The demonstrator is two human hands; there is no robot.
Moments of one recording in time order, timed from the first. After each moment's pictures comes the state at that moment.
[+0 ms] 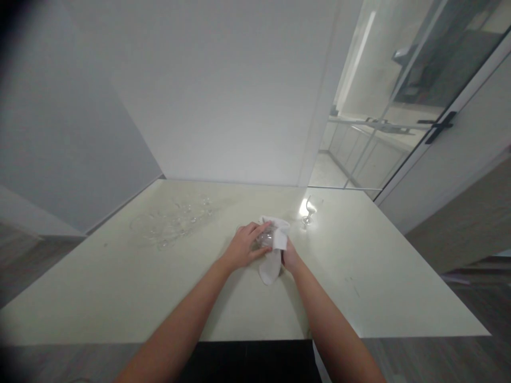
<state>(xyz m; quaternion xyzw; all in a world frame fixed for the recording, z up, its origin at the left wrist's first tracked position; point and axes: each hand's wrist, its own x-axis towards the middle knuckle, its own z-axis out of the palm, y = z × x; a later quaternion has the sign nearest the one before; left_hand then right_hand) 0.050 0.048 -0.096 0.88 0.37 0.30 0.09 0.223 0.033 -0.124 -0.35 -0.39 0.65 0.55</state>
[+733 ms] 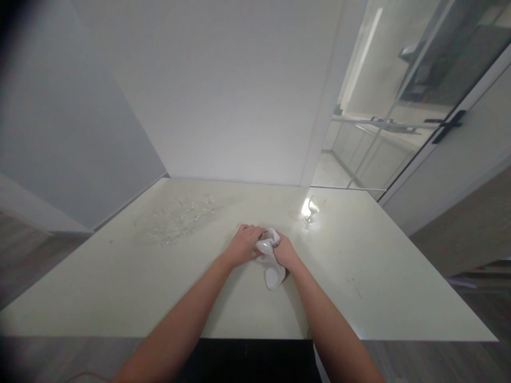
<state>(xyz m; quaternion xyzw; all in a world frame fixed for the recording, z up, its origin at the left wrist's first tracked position) 0.049 0.052 -0.102 0.90 0.39 0.21 0.04 0.224 0.045 -0.131 -0.46 -0.62 0.45 0.44</state>
